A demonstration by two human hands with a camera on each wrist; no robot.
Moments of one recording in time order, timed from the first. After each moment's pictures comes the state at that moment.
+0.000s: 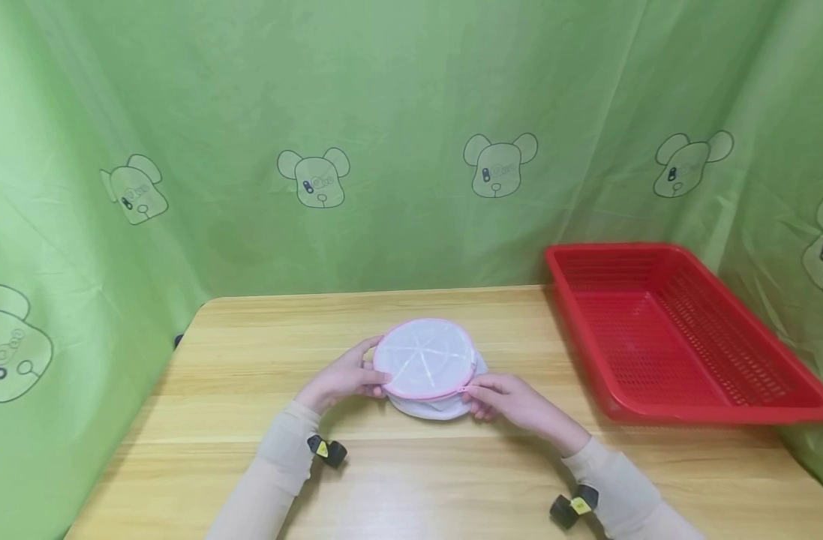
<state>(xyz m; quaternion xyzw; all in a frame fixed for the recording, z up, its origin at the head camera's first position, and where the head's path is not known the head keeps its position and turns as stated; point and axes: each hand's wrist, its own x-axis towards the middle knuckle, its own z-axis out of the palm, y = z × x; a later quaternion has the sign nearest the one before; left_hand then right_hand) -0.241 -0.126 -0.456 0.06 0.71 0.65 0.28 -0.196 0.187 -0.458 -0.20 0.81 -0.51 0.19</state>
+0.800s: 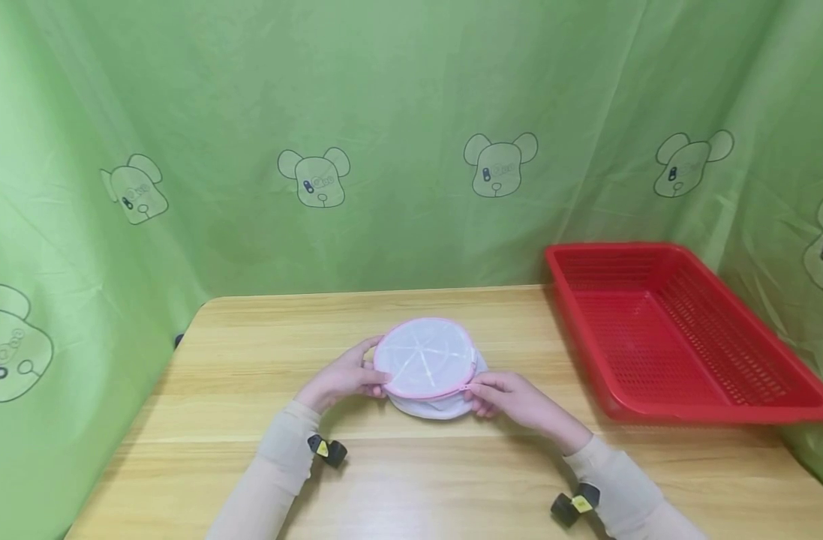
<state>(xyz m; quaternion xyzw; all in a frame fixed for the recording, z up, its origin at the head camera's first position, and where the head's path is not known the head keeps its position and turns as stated) -0.241 -0.127 -0.456 0.07 0.71 0.64 0.28 -0.197 0.189 -0.455 -0.20 0.81 -0.52 0.18</state>
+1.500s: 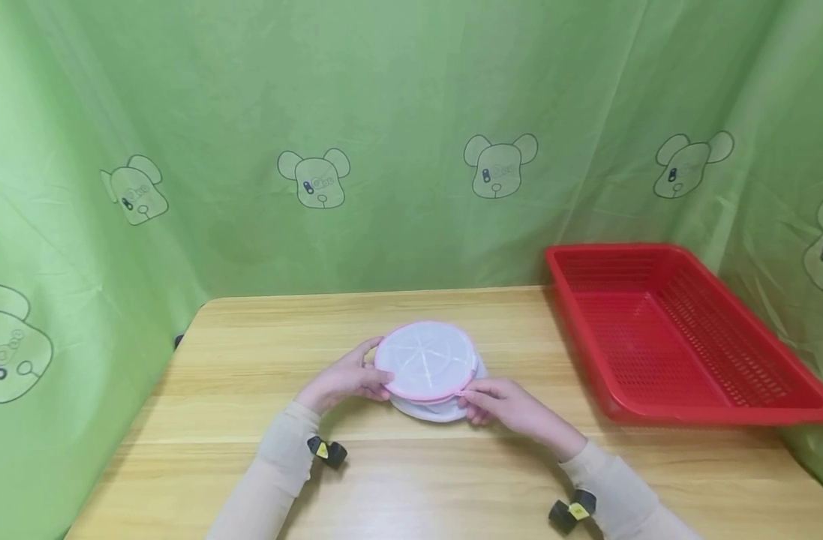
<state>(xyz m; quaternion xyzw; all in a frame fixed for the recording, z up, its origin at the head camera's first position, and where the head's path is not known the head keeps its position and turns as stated) -0.238 -0.126 -0.455 0.07 0.71 0.64 0.29 -0.191 0.180 -0.458 -0.20 0.81 -0.52 0.19</state>
